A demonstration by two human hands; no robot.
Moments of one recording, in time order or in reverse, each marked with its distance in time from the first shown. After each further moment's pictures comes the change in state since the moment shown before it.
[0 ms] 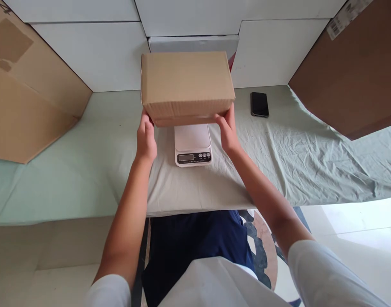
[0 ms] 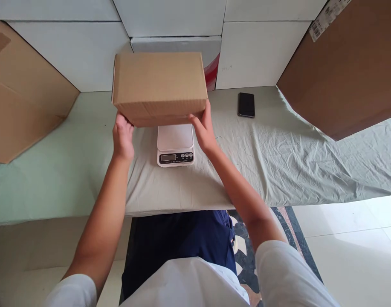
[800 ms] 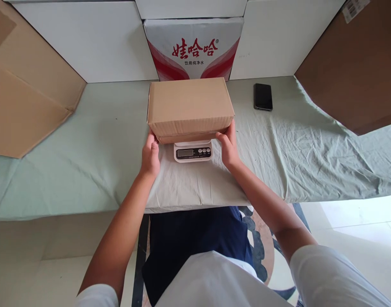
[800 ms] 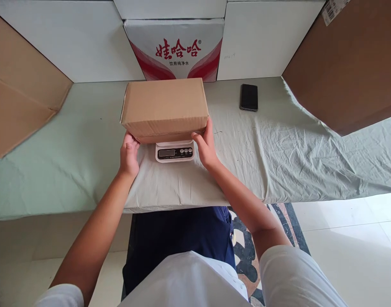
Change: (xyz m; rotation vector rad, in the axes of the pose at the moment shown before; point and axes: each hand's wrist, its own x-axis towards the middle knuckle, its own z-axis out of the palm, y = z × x) left_hand -0.072 -0.027 -0.011 0.194 -0.077 -0.032; right_hand -0.062 0.019 -0.001 0.132 0.052 0.114
